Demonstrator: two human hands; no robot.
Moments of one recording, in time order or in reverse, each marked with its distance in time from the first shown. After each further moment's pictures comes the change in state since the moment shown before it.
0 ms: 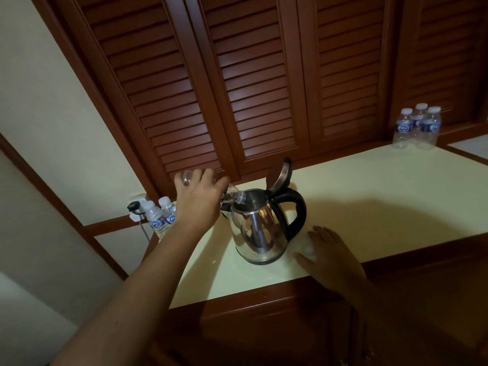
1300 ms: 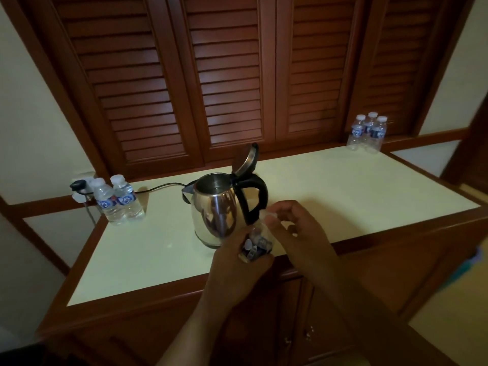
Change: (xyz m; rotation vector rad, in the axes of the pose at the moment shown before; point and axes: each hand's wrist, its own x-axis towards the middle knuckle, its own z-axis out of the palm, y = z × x) left_hand -0.119 0.158 -0.033 -1.486 -0.261 -0.344; right_hand -0.061 -0.065 -0.115 0.893 0.181 -0.030
